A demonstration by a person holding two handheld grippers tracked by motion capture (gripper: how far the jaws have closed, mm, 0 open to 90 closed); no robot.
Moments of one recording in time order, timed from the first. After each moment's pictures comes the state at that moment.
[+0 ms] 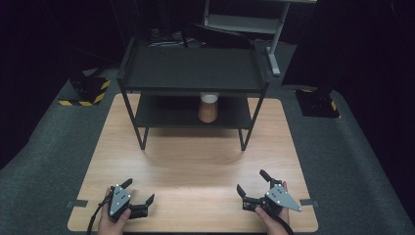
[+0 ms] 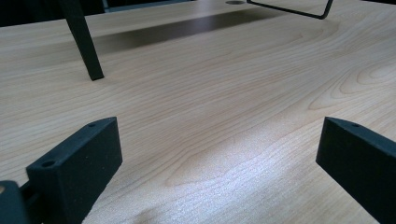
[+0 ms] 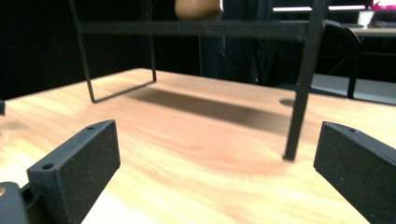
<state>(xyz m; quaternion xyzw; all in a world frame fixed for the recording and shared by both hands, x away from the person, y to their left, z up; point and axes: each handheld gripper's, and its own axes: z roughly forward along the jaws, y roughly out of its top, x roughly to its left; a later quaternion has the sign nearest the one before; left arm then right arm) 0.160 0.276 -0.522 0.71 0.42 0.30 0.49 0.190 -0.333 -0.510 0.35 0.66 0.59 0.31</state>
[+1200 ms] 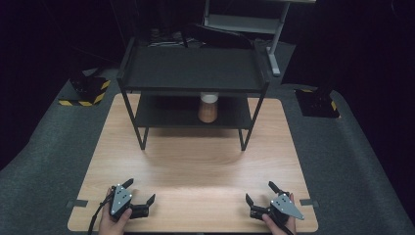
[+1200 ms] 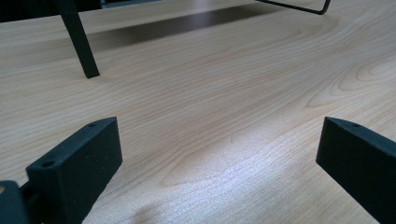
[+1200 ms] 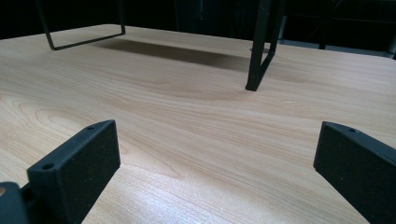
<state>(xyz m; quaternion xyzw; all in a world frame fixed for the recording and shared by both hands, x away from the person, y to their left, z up) 0.162 0.275 -0.520 0.71 0.42 0.29 0.48 0.174 -0.349 -0.534 0.39 0.68 0.53 0.33</state>
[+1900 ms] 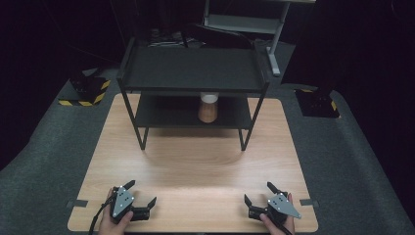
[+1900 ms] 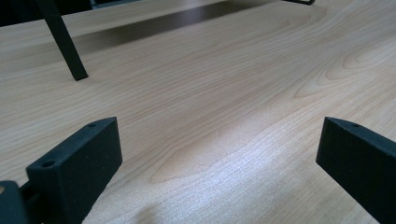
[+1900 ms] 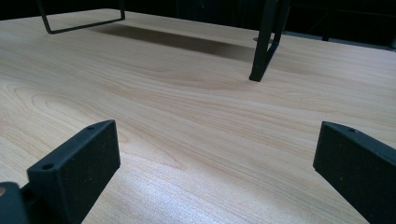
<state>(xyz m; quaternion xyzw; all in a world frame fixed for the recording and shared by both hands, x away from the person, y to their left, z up) 0.161 0.273 -0.517 0.73 0.39 0.29 0.47 0.176 -0.344 -0.529 0.38 0.70 0.51 0.32</state>
